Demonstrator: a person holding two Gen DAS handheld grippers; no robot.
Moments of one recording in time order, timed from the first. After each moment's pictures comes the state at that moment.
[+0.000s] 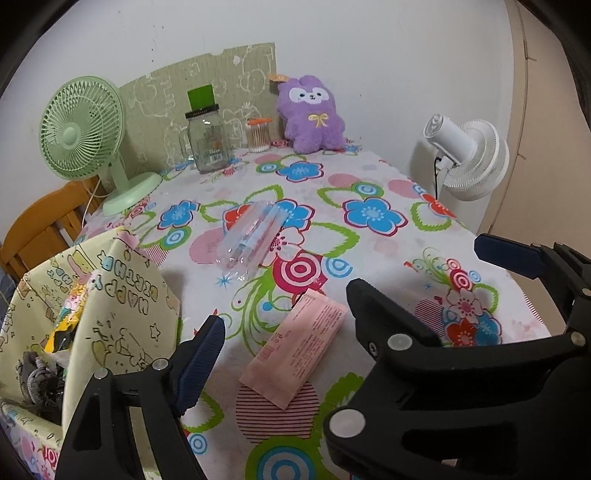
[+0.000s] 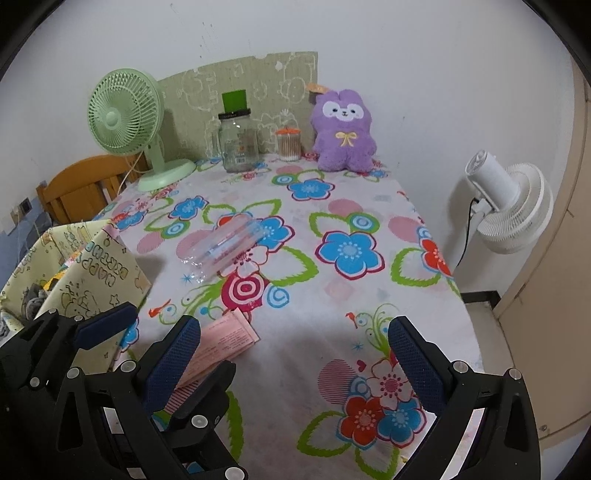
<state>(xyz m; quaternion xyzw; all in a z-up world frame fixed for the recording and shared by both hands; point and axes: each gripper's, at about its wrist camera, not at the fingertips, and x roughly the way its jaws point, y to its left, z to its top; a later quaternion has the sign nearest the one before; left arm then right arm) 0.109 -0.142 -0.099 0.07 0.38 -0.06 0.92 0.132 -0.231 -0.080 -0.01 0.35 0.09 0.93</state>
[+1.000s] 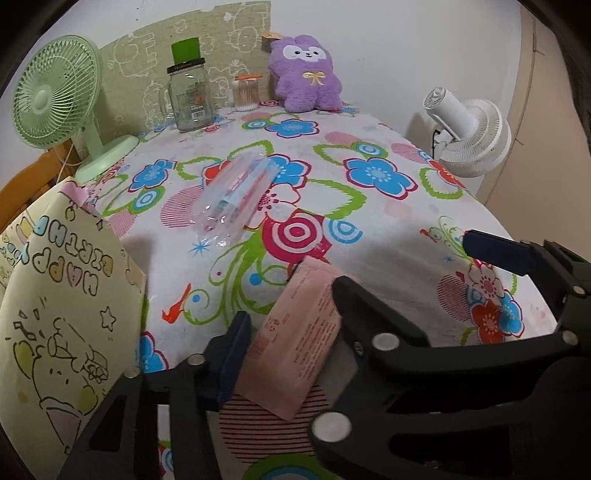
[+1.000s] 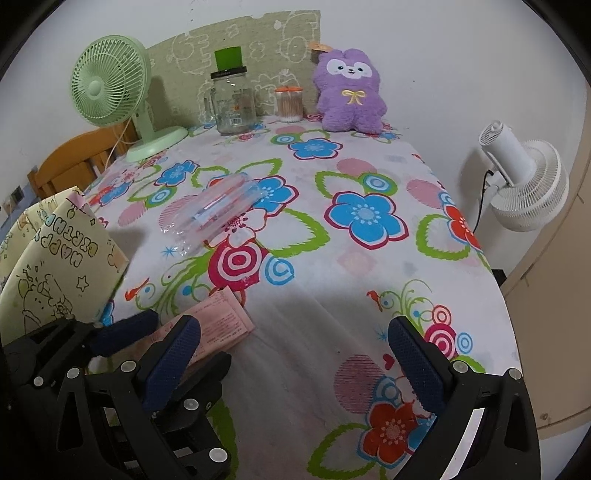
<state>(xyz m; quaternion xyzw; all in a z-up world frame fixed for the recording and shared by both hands) 0.133 -0.134 -0.132 0.05 0.44 -0.10 0.89 0.162 -0.219 -0.116 -0.01 0.40 0.09 0.91</state>
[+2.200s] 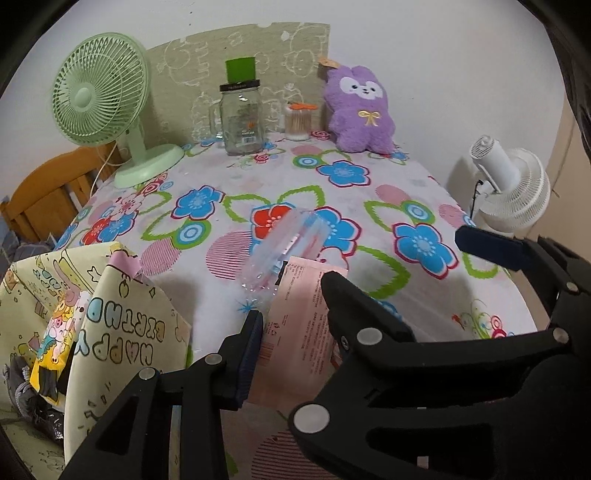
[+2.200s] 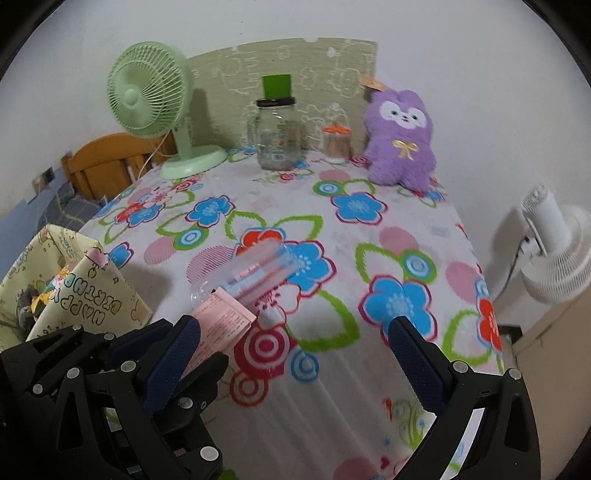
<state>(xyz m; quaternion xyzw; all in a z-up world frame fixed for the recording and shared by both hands) 0.165 -0.118 -0.100 0.00 0.41 -0.01 0.91 0.211 -0.197 -0.077 -0.07 0.36 0.18 0.91</state>
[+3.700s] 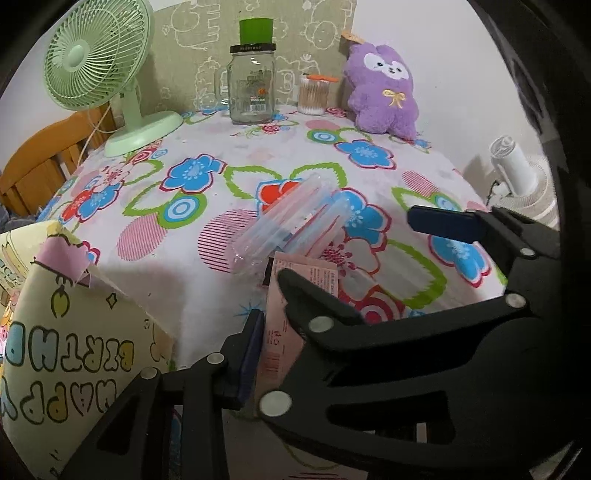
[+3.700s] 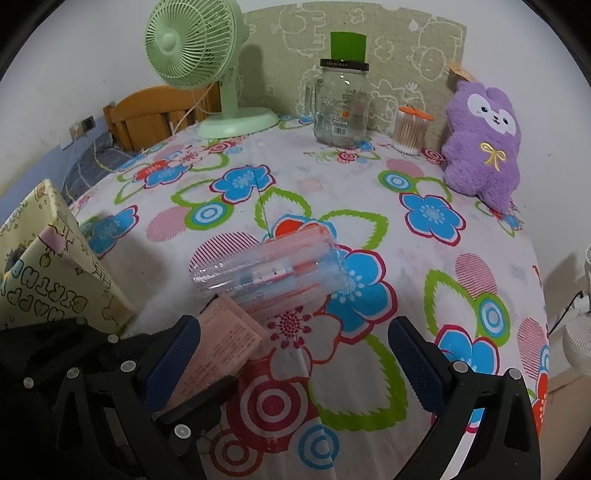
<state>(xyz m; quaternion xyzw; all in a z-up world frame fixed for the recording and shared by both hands) 0.198 -0.101 -0.128 -0.03 0.44 -0.01 0.90 0.270 -0.161 -0.116 -0.12 0.38 0.28 0.87</state>
